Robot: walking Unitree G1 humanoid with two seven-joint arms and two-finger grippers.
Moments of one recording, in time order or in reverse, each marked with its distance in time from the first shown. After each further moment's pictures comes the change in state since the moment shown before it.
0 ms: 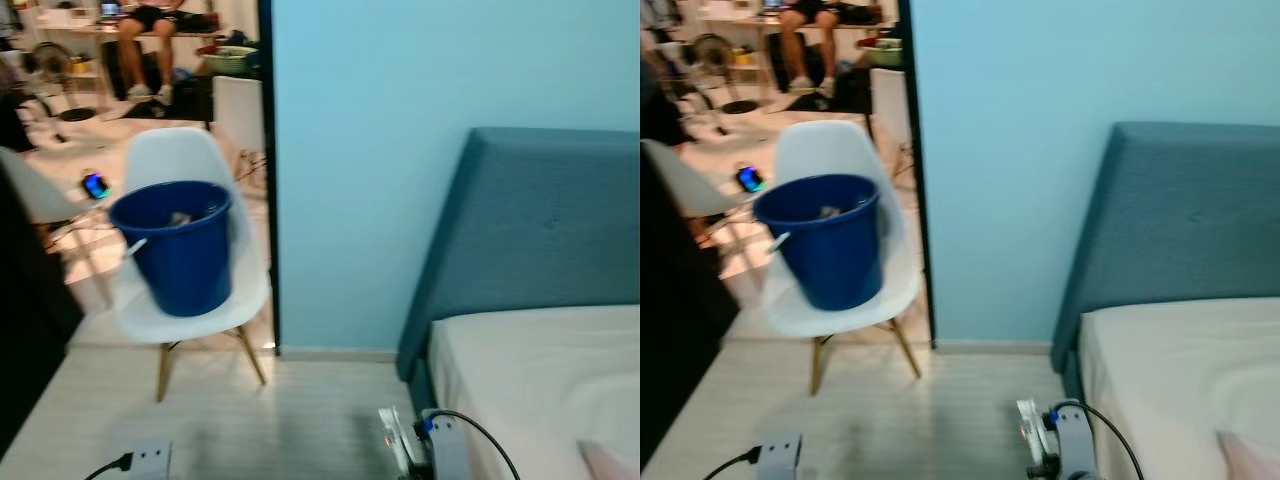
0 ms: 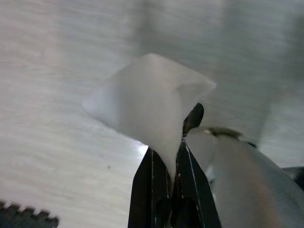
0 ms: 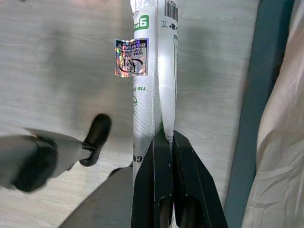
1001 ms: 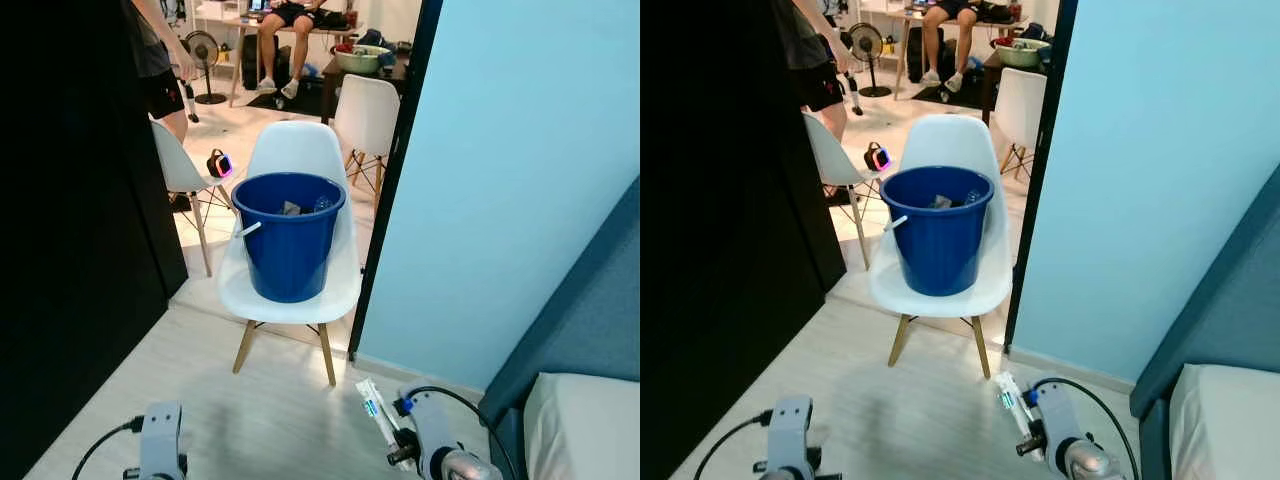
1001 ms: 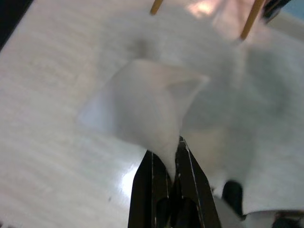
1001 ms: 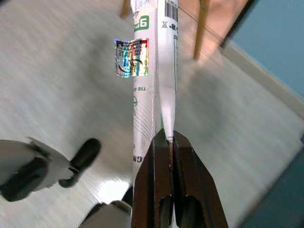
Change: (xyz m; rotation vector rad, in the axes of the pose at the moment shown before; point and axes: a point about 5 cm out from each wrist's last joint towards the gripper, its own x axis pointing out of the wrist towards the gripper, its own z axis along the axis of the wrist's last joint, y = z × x) left arm 0.005 -0.009 0.055 -0.030 -0.203 -0.070; right arm 0.009 0.025 0.067 -0.356 -0.181 0.189
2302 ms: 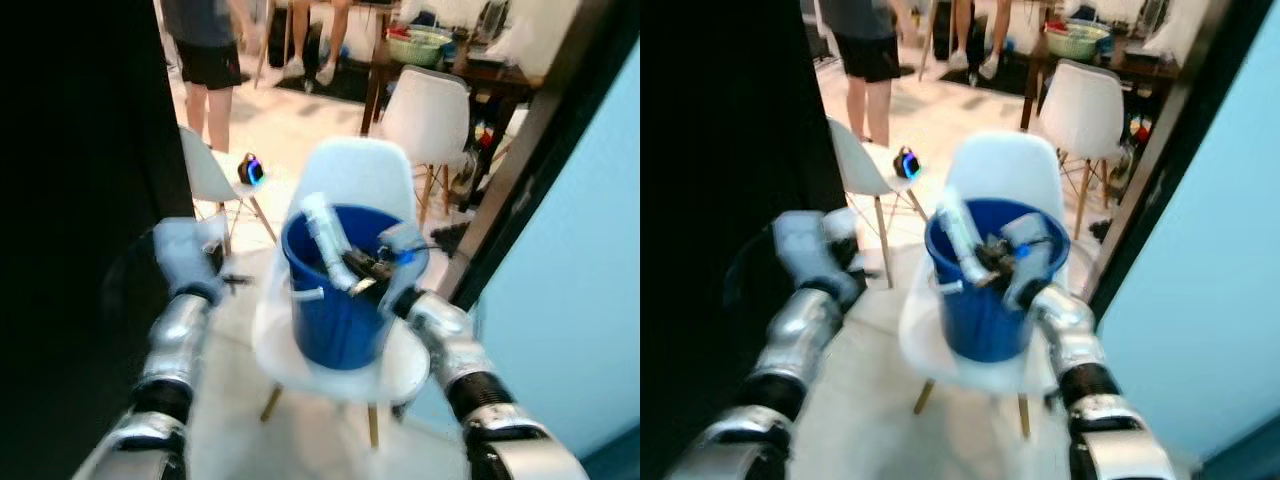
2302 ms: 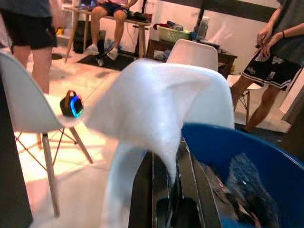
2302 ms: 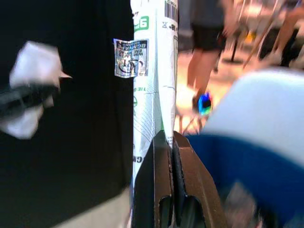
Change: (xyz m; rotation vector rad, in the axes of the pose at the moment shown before) left arm -0.043 -0.090 0.234 0.010 -0.943 -0.410; right arm -0.031 -0.018 0.237 -0.056 -0.869 0.154
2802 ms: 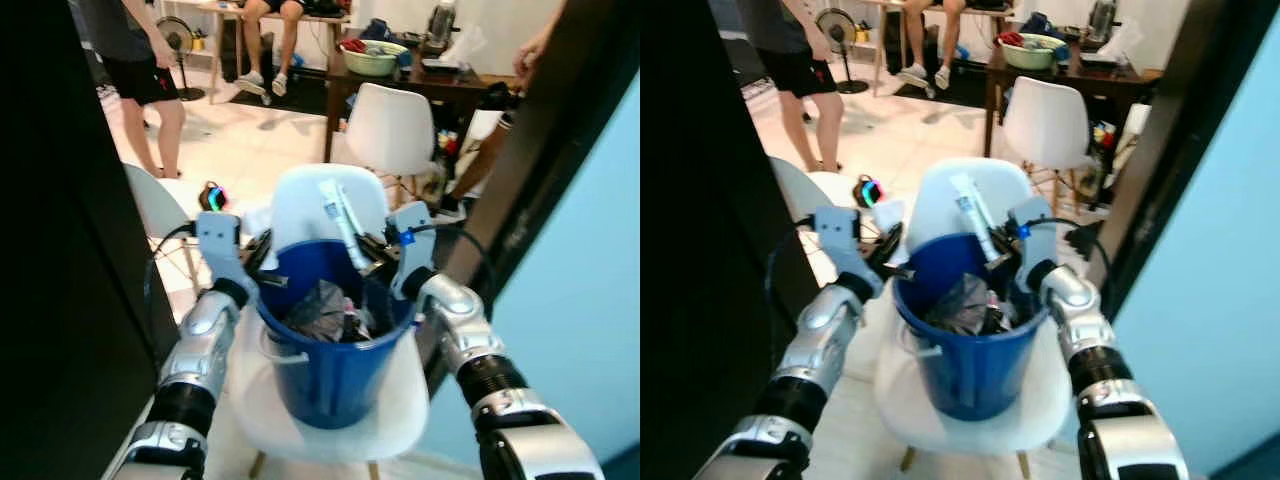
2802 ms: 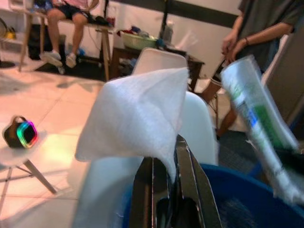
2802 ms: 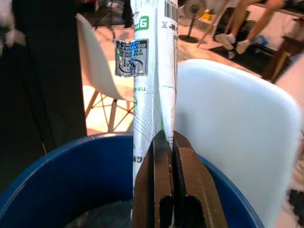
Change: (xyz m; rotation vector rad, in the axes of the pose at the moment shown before) left arm 0.000 -0.022 0.010 -0.051 -0.015 -0.146; right arm 0.004 -0.001 -0.011 -0.188 0.216 -0.055
